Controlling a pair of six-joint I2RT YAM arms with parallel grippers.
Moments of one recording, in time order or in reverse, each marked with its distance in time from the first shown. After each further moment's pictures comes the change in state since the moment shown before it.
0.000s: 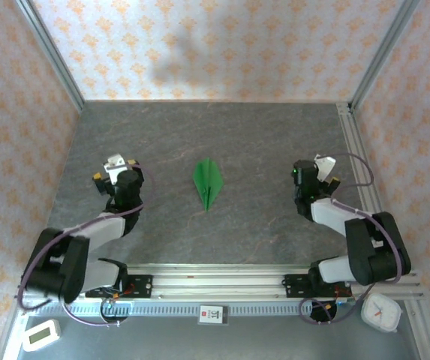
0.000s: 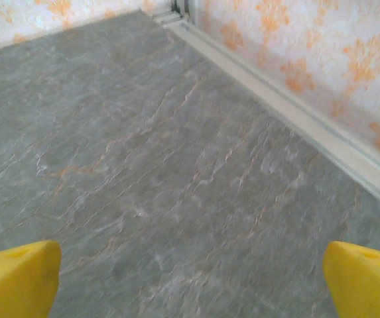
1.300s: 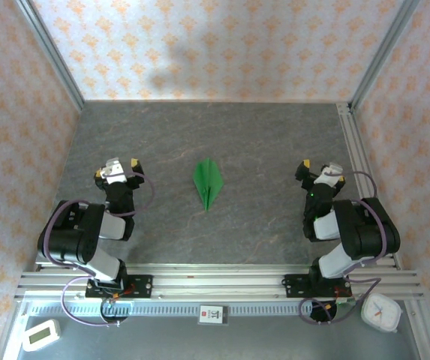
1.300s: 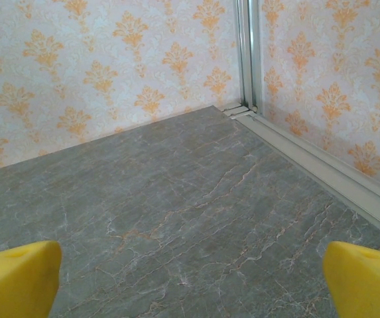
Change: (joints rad) left arm 0.144 0.238 -0.131 0.624 0.364 0.058; right arm -0.141 0.184 -0.286 0.957 -0.314 -0.213
